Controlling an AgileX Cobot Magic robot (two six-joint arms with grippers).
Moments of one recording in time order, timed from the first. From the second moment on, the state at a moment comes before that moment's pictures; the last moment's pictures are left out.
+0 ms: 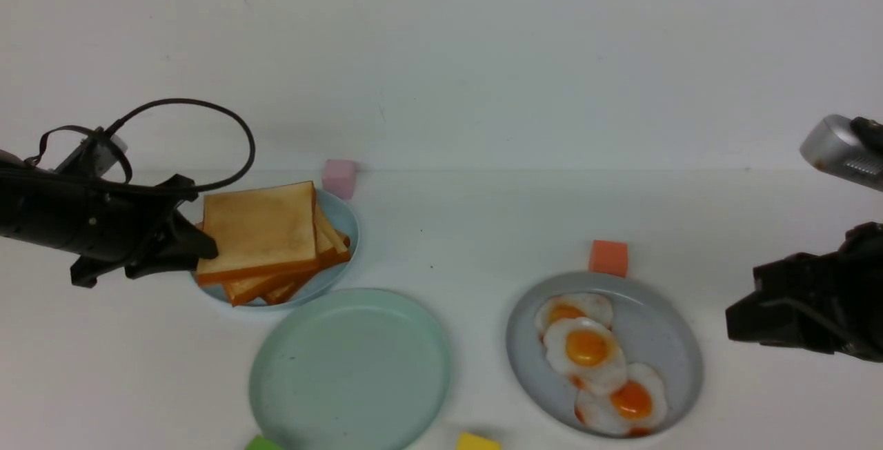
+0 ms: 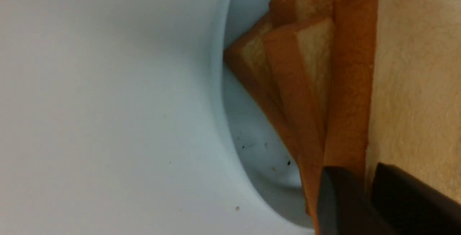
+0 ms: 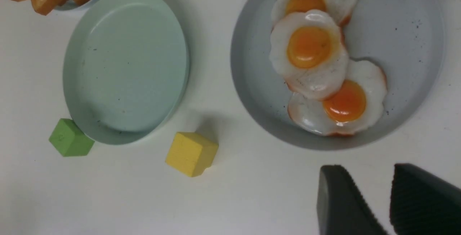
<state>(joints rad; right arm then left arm) 0.18 1.12 -0.86 0.48 0.82 -0.08 0.22 1.91 -1.20 -0.95 0.71 0.51</state>
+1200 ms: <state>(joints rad) 0.18 1.12 -0.86 0.43 0.86 -0.08 -0.03 1.71 -0.78 -1.09 0.62 0.66</state>
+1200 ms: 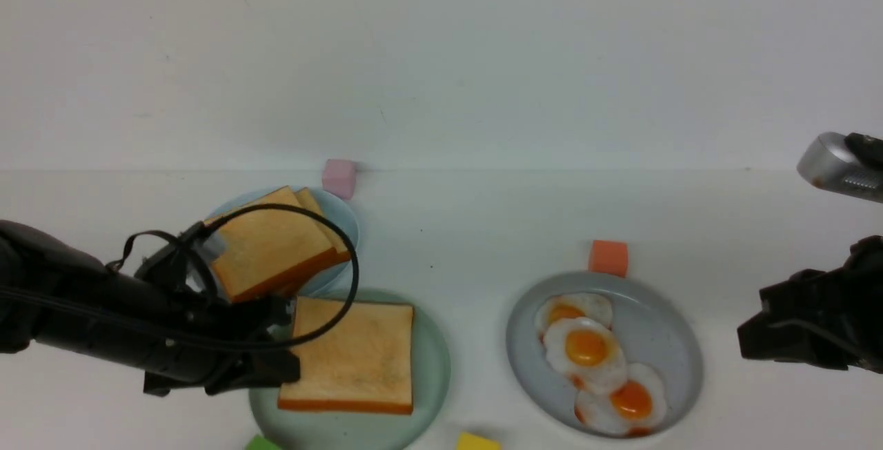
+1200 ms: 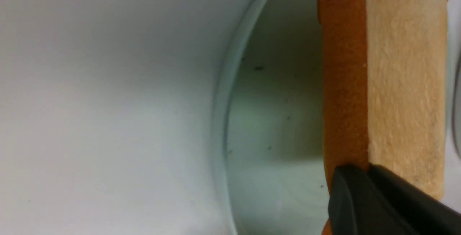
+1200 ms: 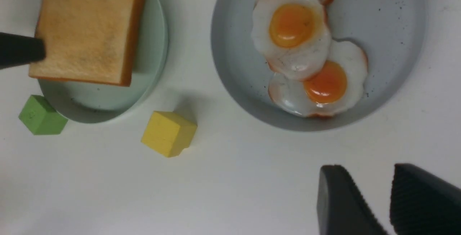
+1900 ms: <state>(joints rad) 0.18 1.26 -0.93 0.44 0.84 -0.08 -0.05 1.52 -0.91 -0.69 0.77 0.35</state>
